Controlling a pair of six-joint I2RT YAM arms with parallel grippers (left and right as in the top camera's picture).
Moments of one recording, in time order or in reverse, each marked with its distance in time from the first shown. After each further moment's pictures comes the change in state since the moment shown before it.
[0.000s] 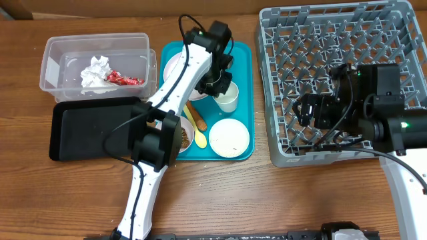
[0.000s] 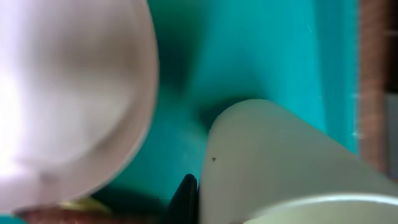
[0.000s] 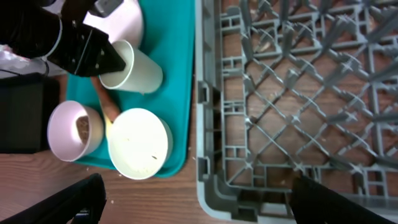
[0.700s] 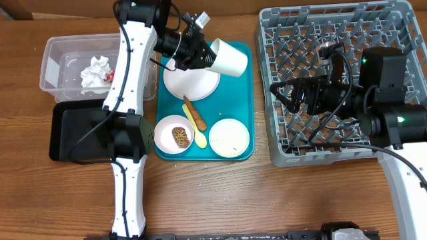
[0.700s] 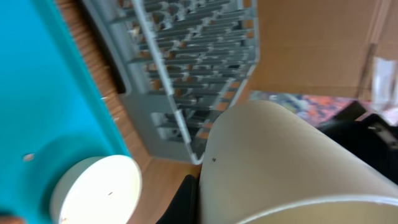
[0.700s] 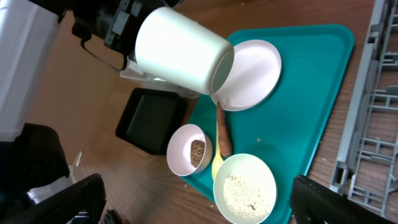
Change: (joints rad) left arm 0.254 0.004 0.332 -0.322 0.956 0.163; right arm 0.000 0.026 0.000 0.289 -0.470 0.004
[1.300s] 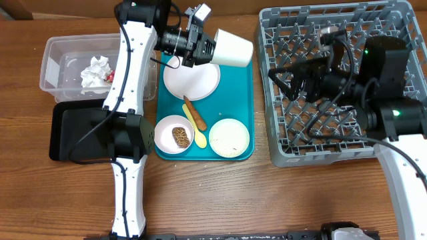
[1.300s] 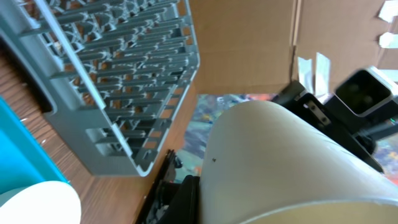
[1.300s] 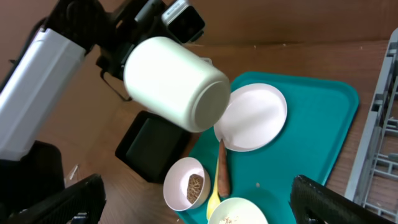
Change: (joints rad) left arm -0.002 0.000 0.000 0.001 0.232 0.007; right arm 0.000 0.042 0.000 0.213 -0.034 0.008
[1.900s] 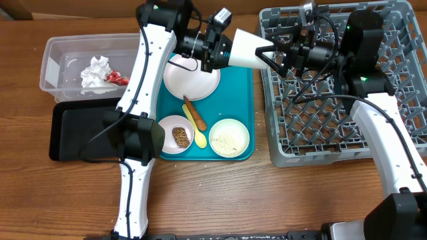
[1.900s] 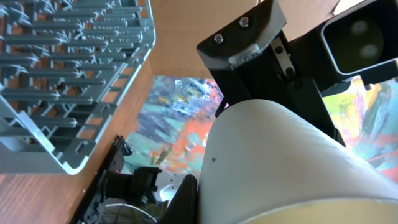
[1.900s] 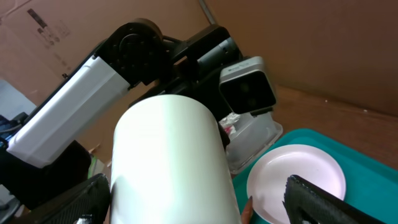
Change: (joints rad) left arm -0.100 0.000 0.000 -0.001 0.148 -0.151; right arm 0.000 0.278 -0.003 0.576 -0.336 0.067
